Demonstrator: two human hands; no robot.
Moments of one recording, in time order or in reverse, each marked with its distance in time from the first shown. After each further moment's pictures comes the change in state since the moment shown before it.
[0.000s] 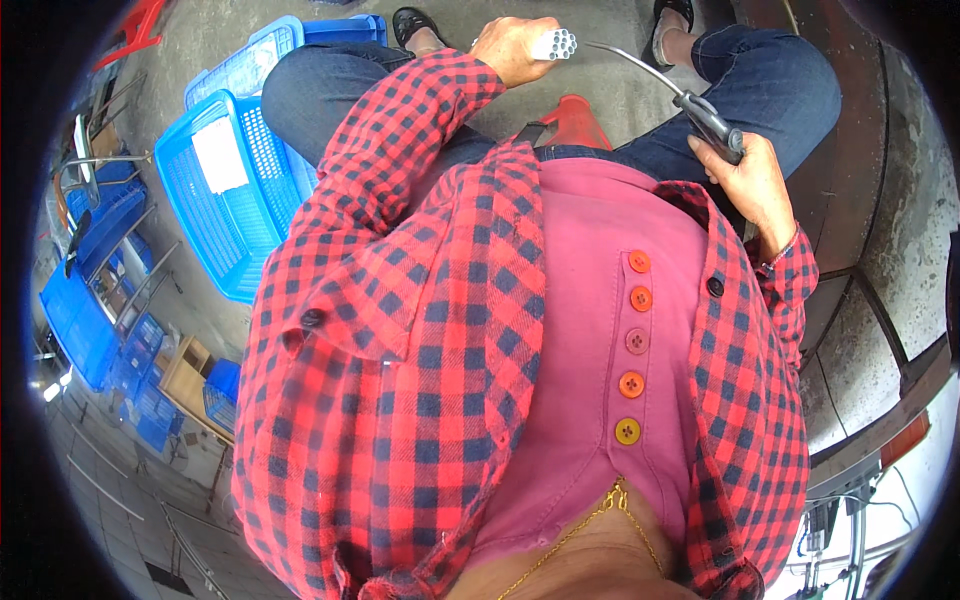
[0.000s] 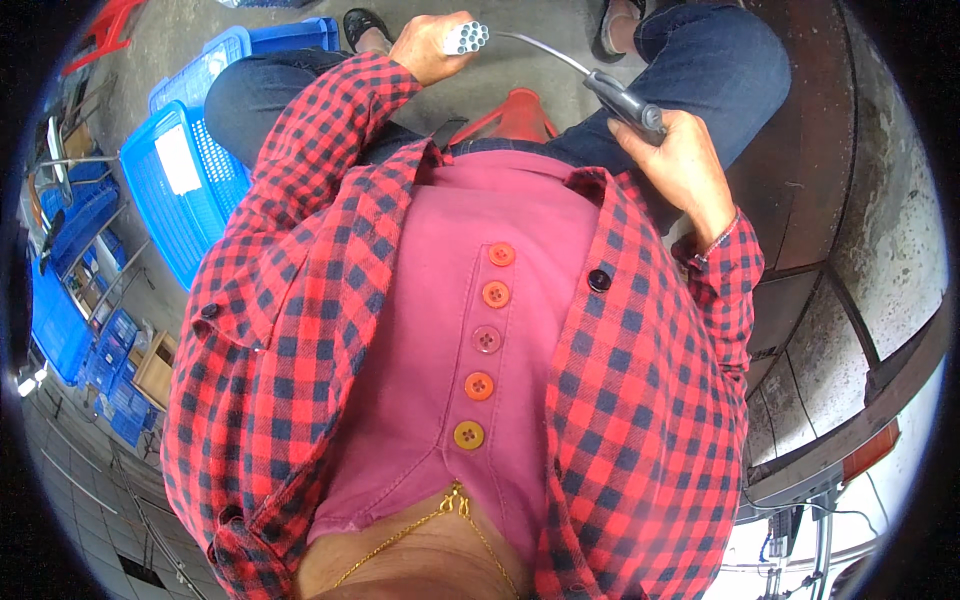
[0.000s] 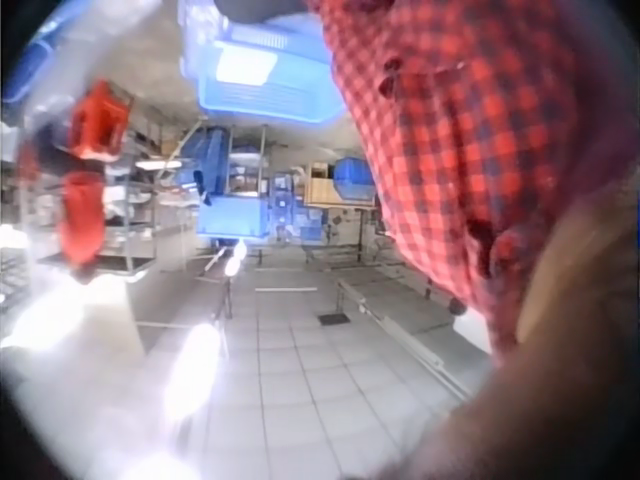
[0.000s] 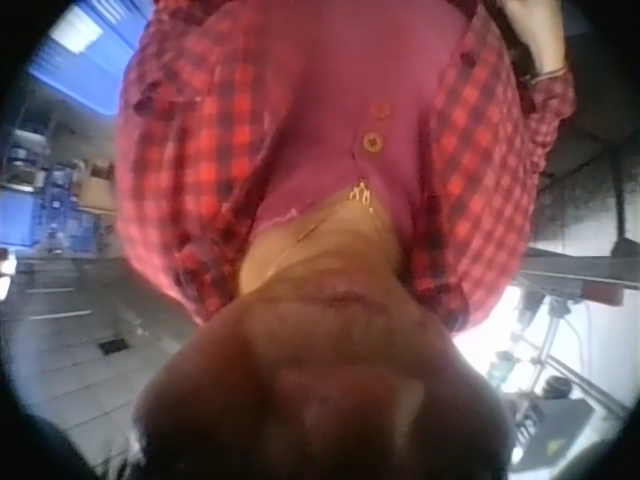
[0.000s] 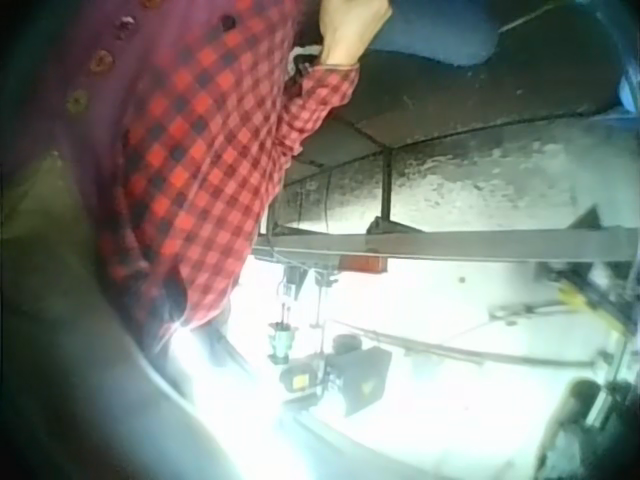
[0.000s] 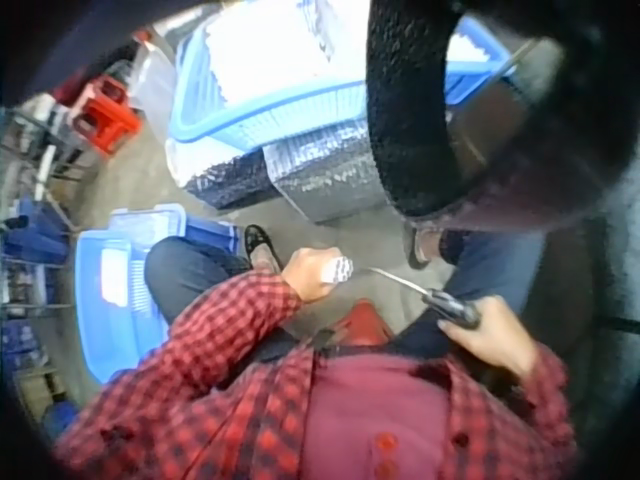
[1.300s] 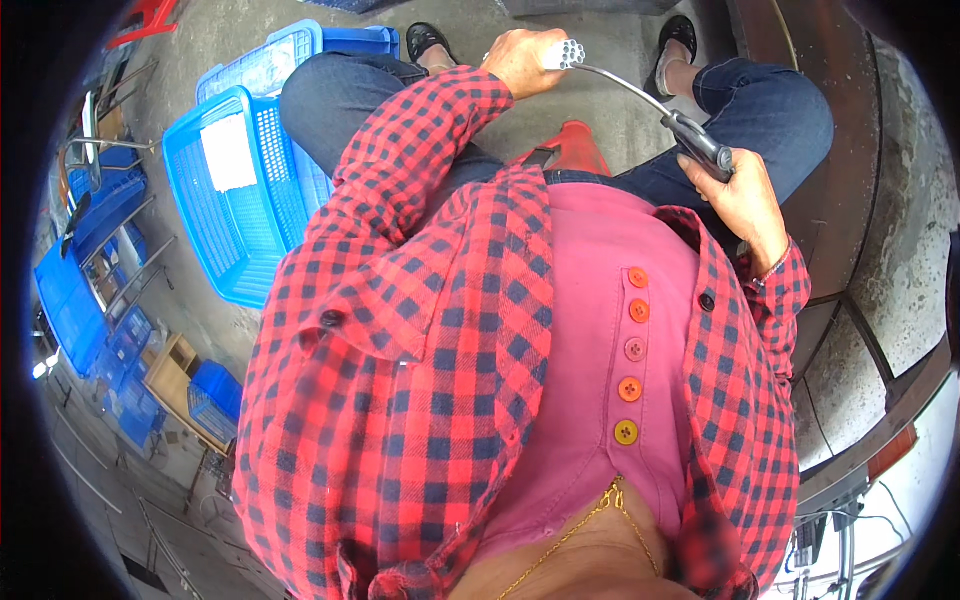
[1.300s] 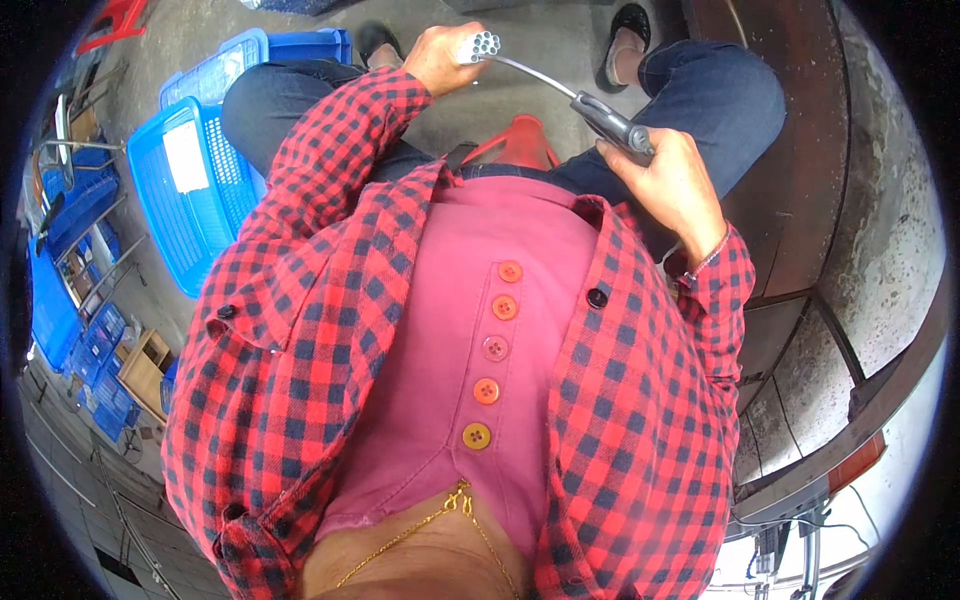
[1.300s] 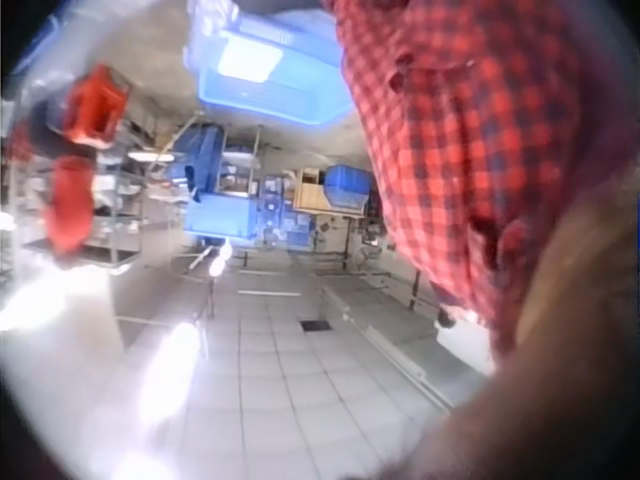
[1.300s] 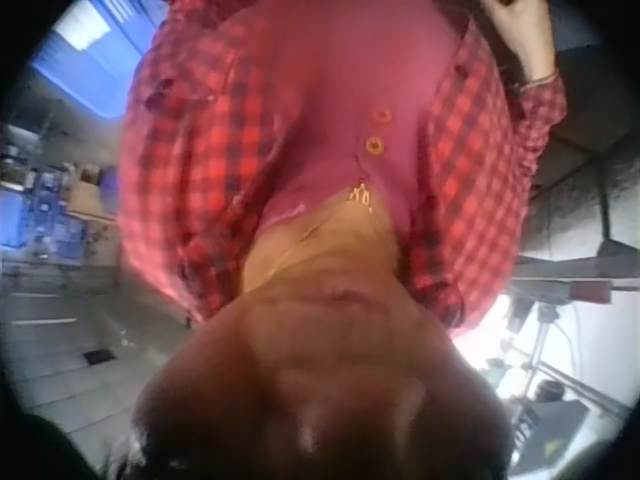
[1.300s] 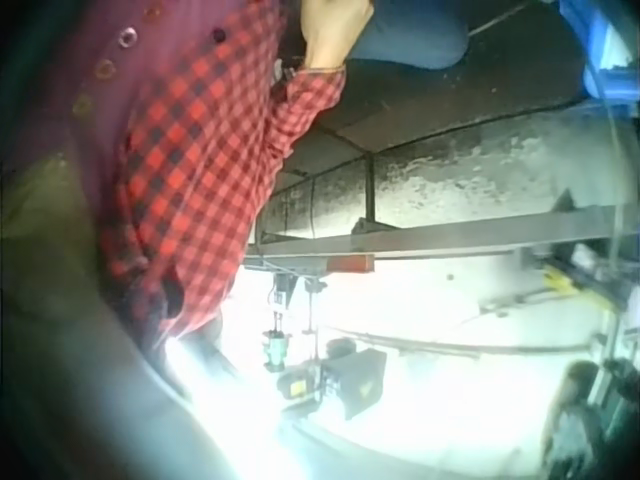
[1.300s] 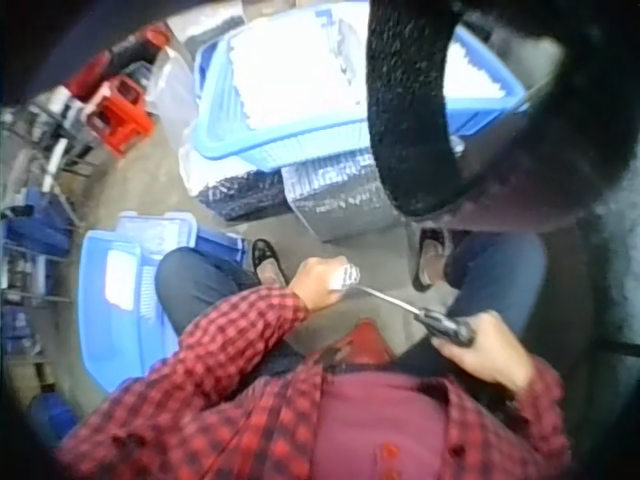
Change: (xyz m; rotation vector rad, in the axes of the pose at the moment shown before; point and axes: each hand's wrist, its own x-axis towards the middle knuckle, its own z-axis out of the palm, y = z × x) left_hand 0.013 0.000 -0.005 -0.002 0.096 -0.037; right_hand 0.003 -0.028 -0.008 -0.070 -0.004 -0.086
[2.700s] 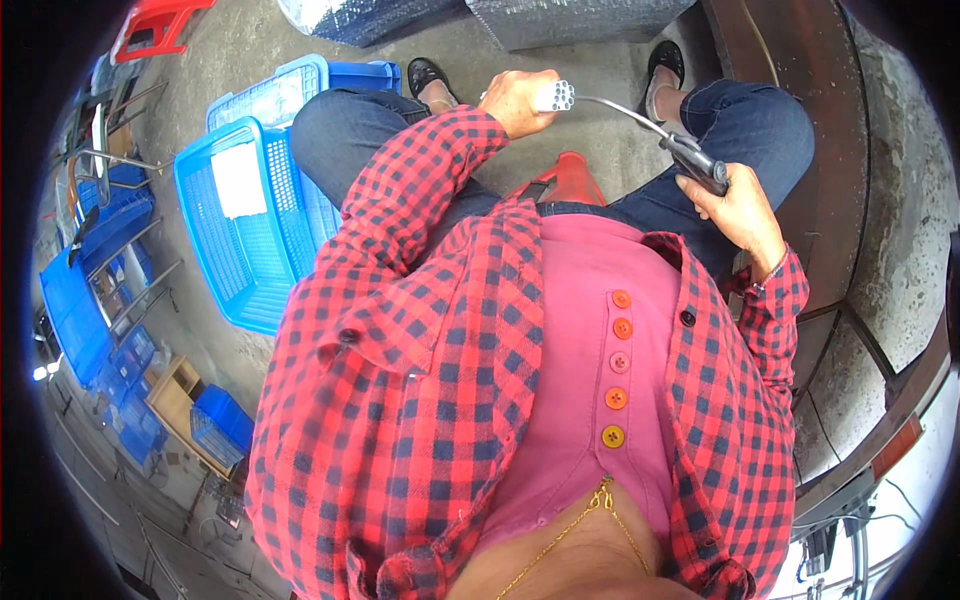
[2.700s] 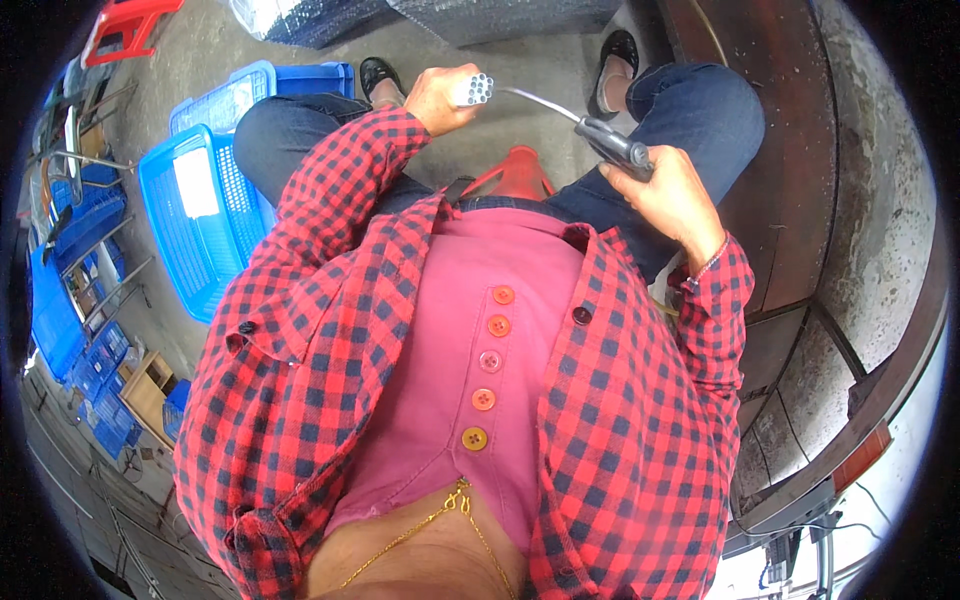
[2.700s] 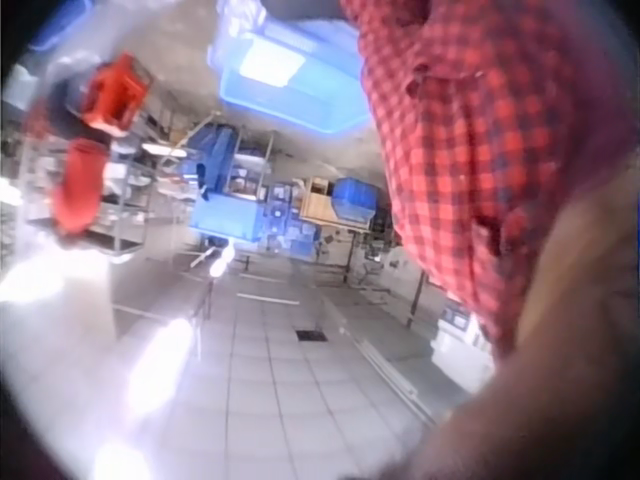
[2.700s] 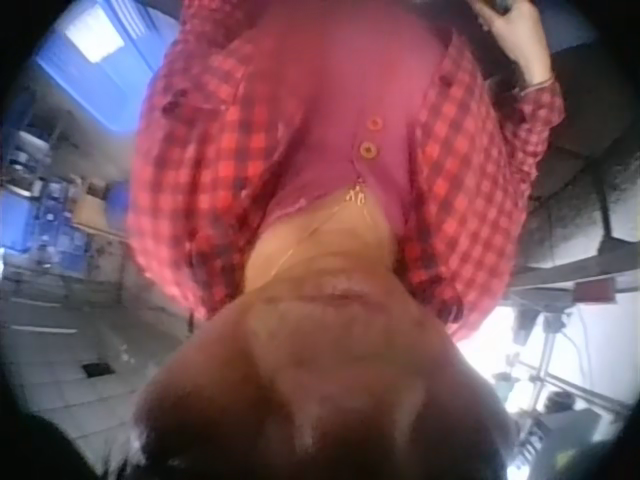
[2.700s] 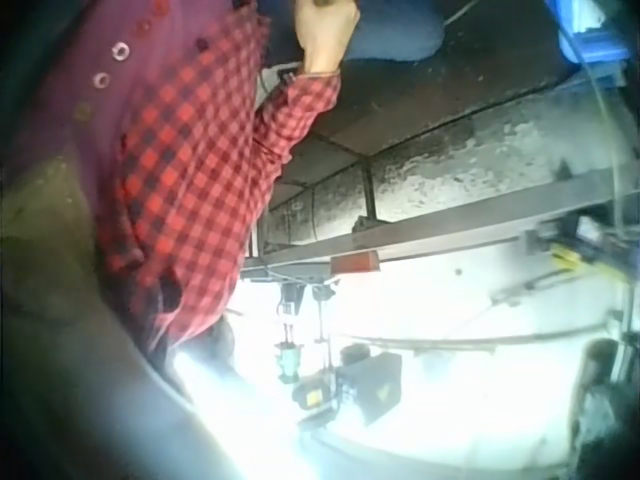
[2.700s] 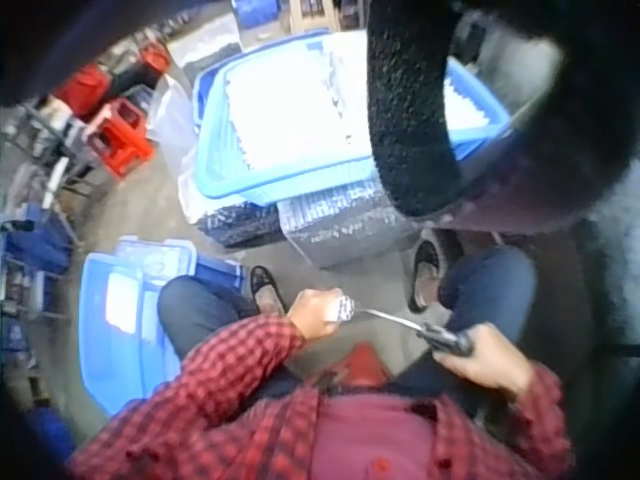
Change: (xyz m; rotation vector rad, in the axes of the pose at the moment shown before) left_hand -0.004 0.007 -0.006 -0.004 -0.011 0.041; right_hand 0.009 0.016 -0.009 0.089 -0.004 0.025
